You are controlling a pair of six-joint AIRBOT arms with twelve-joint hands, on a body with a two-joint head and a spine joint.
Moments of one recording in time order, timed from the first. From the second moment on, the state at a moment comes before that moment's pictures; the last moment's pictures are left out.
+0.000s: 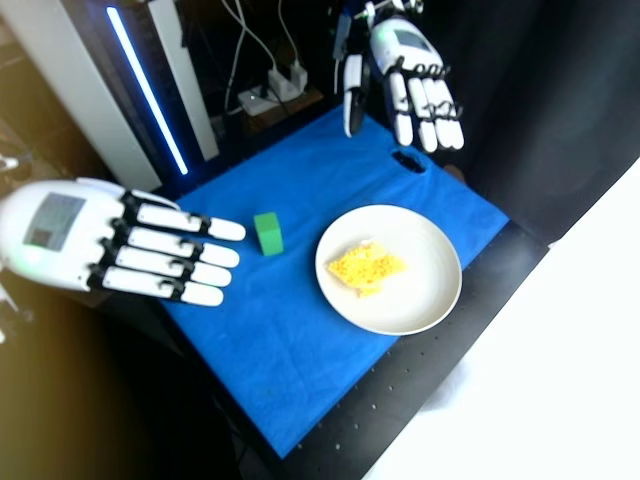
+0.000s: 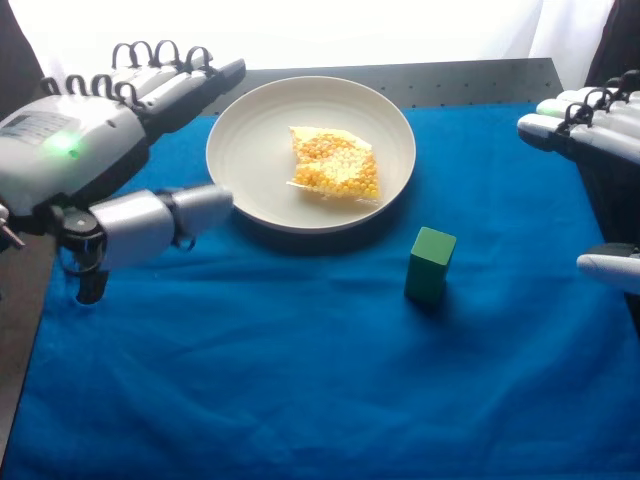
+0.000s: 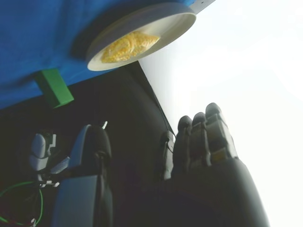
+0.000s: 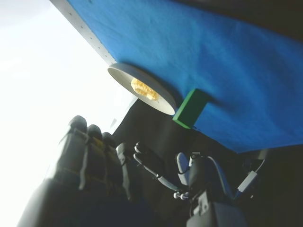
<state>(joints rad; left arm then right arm) 0.85 -0.86 0.91 -0.24 -0.88 1.25 -1.01 -0.76 0.96 -0.05 0.86 -0.76</state>
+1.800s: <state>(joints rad) 0.56 -1.25 1.35 -0.36 -0.35 1.28 -1.01 -0.77 0.95 -0.05 0.81 -0.76</state>
